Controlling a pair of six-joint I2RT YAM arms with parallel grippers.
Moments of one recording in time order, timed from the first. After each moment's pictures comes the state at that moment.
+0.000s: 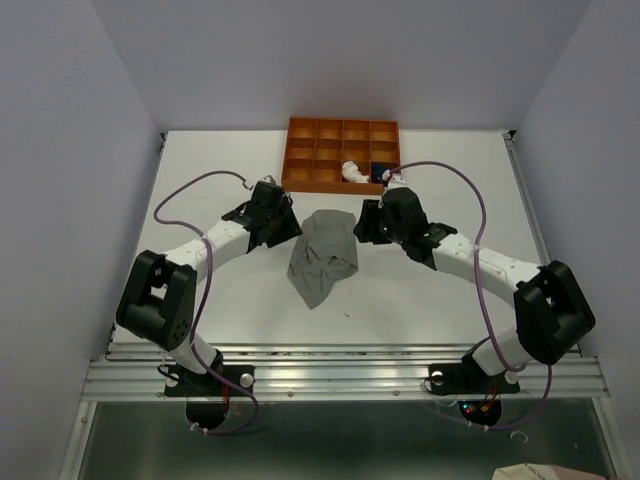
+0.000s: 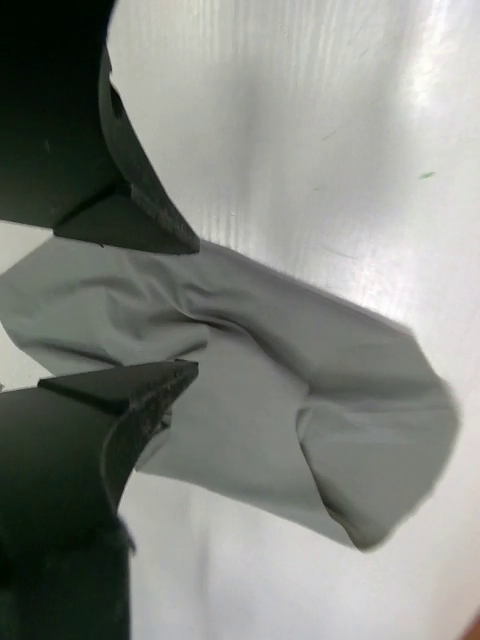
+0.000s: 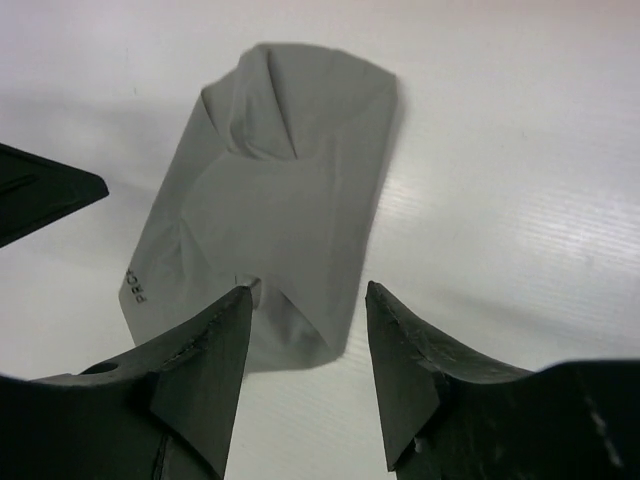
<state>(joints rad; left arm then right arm) -0.45 1.58 0.93 -0.24 -0.01 -0.77 0.60 1.46 0.91 -0.06 0.09 0.49</state>
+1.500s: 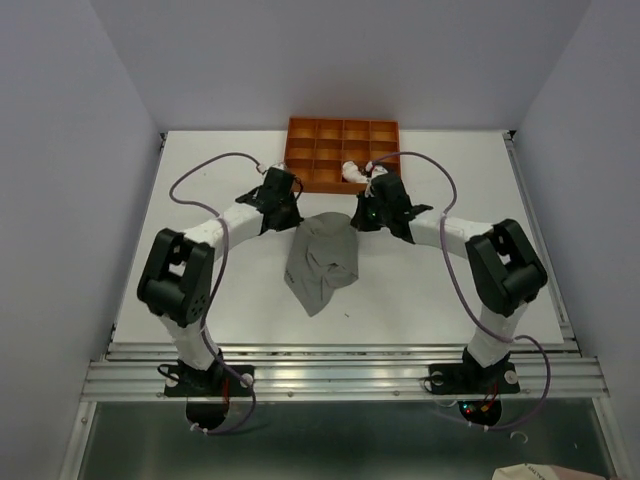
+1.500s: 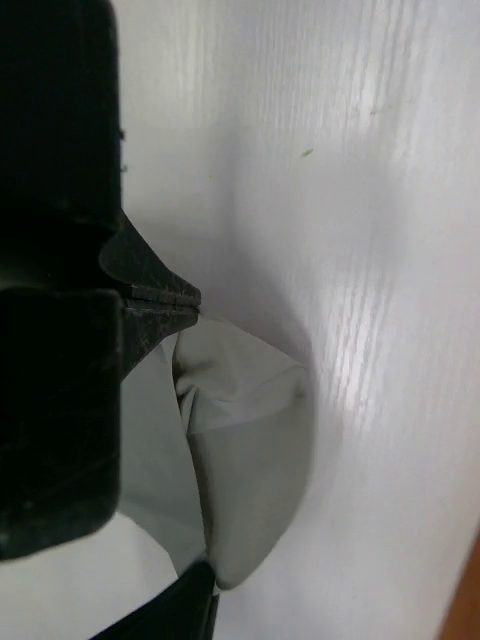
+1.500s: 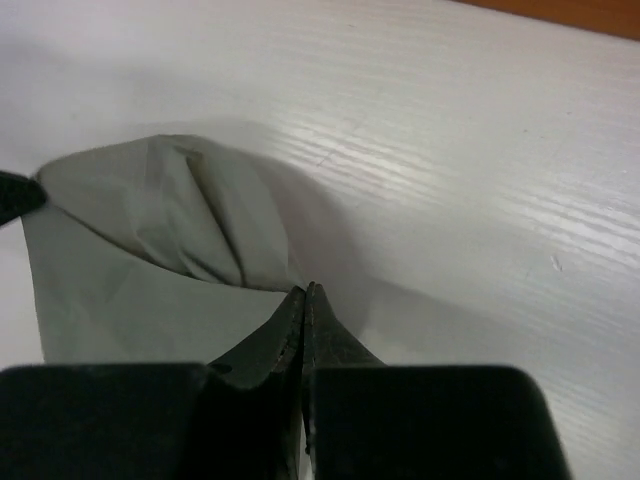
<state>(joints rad) -0.46 1.81 1.18 -0.28 -0.06 -0.64 0.51 1.88 1.16 0.00 -0.07 0.39</state>
